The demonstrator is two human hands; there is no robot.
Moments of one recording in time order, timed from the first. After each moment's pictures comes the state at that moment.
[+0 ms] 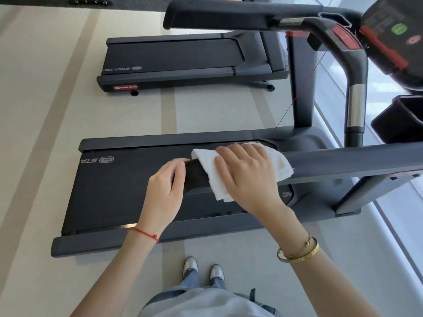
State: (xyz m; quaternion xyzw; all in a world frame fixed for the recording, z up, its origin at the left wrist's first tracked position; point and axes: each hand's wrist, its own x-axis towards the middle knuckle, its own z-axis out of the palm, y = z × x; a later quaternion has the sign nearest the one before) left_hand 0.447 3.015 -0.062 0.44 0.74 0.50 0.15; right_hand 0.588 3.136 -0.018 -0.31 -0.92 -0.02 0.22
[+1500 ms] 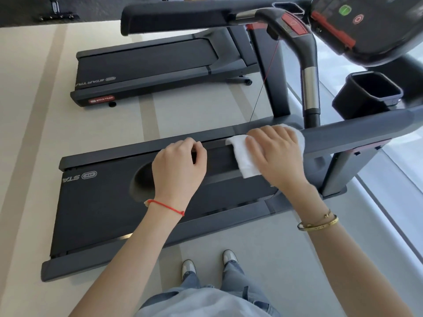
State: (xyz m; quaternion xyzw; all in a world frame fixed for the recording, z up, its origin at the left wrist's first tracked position) left_hand 0.524 3.096 -0.012 0.49 0.81 0.31 -0.05; right_hand 0.695 3.212 -0.015 -0.42 -0.88 -0.04 0.23
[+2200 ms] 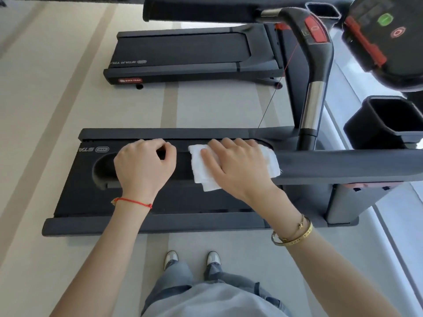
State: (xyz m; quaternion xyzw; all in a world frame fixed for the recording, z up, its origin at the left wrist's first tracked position) left_hand 0.547 3.120 -0.017 0.36 0.90 0.24 -0.10; right_hand 0.694 3.240 -0.005 -0.27 -0.96 -0.02 0.09
